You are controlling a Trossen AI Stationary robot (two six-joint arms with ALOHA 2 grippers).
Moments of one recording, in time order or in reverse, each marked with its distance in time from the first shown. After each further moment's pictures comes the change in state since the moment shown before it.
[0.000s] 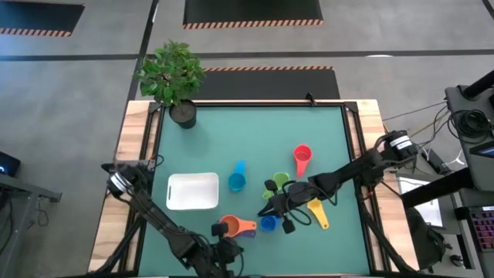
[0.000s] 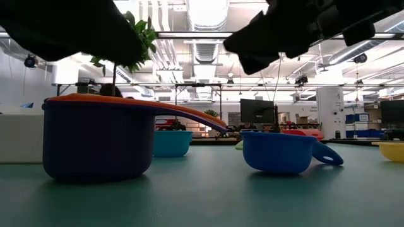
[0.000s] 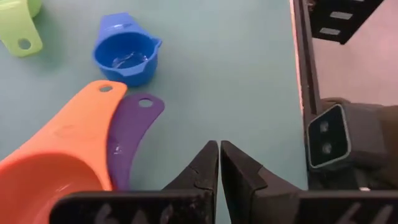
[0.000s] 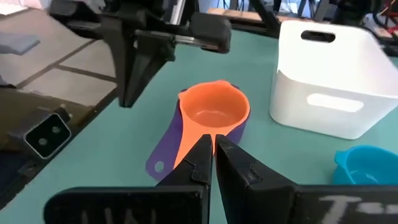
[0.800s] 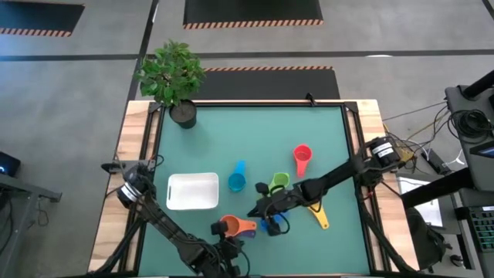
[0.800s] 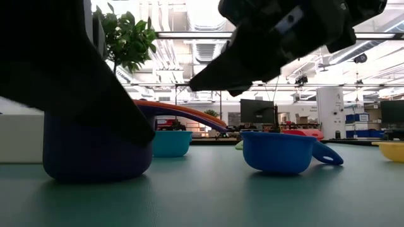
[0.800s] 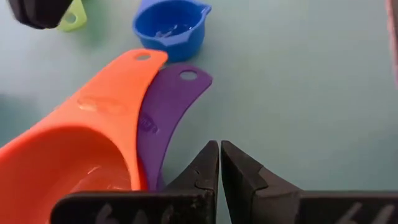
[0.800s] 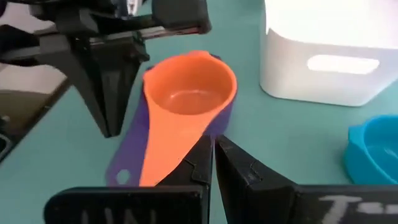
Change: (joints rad) left arm 0.006 0.138 0.107 -0.197 -0.108 -0.120; right arm -0.002 0.182 0.167 -0.097 0.095 0.089
